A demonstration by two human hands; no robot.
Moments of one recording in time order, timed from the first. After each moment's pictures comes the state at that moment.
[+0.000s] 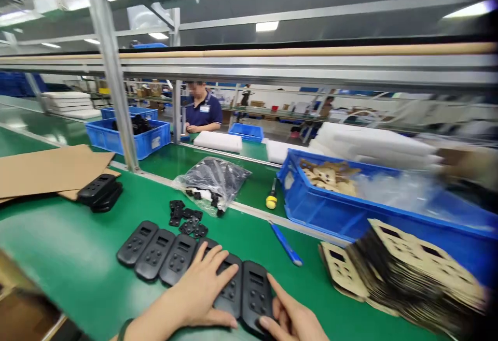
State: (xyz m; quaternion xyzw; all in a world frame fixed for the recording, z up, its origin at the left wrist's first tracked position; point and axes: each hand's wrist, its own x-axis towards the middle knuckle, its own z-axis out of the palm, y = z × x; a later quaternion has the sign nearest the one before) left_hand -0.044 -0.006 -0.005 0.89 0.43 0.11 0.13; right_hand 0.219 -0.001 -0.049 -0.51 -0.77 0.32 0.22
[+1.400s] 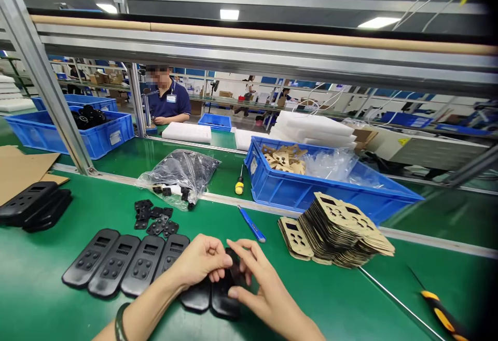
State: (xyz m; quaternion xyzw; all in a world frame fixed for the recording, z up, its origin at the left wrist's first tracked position) left_hand 0.016 0.042 0.015 0.52 0.38 0.33 0.69; right_hand 0.203 0.007 0.003 -0.41 -0.77 0.36 0.33
